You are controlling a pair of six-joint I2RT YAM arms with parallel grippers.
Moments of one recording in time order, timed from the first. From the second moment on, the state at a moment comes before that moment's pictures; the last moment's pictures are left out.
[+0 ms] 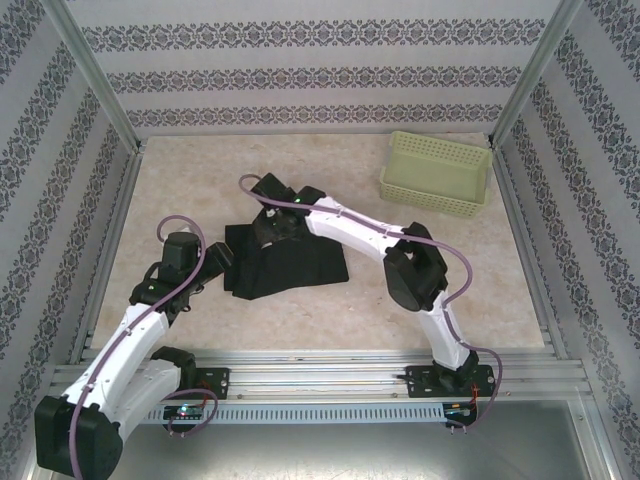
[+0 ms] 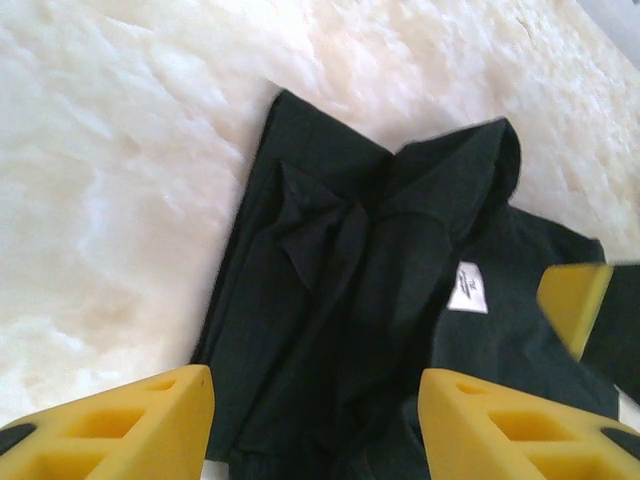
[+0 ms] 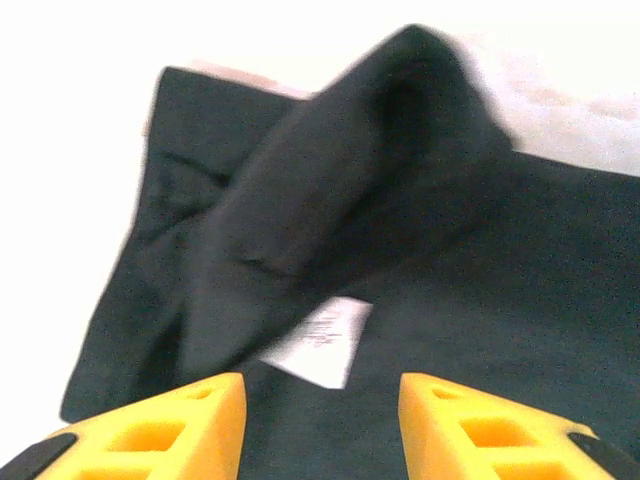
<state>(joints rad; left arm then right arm) -0.20 0.84 0.54 -0.44 0.00 -0.74 0.84 2.16 1.89 -0.78 0.01 0.51</state>
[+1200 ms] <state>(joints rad) -0.33 1.50 0.85 -0.33 0.02 -0.65 0.80 1.66 0.90 -0.46 0.08 0.74</state>
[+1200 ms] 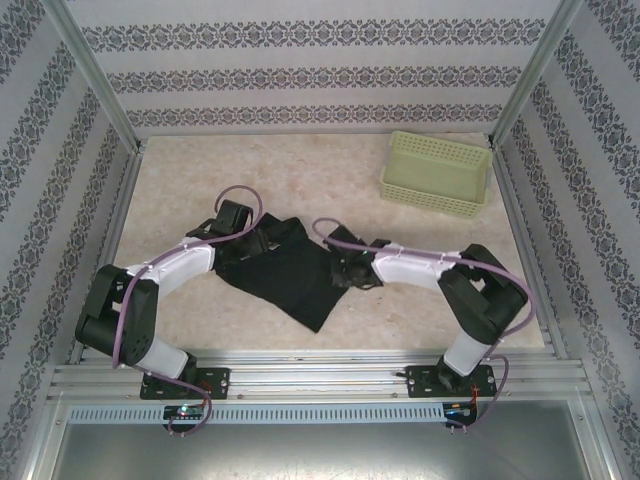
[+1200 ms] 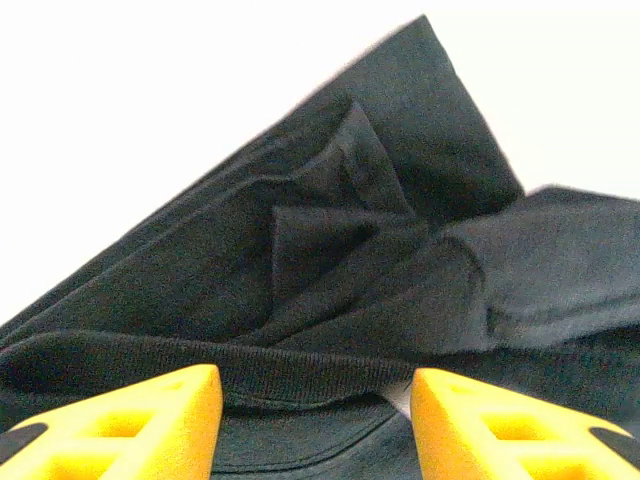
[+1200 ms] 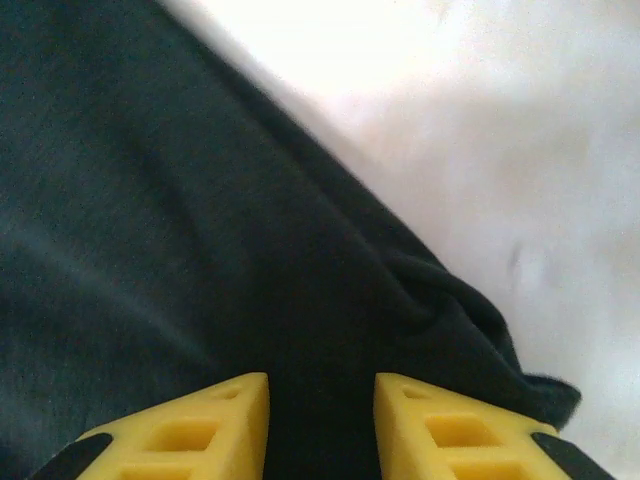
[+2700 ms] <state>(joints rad) -0.21 1.22 0.69 -0.18 0.10 -0.69 0.67 2.03 1.64 -0.58 -0.01 0.32</state>
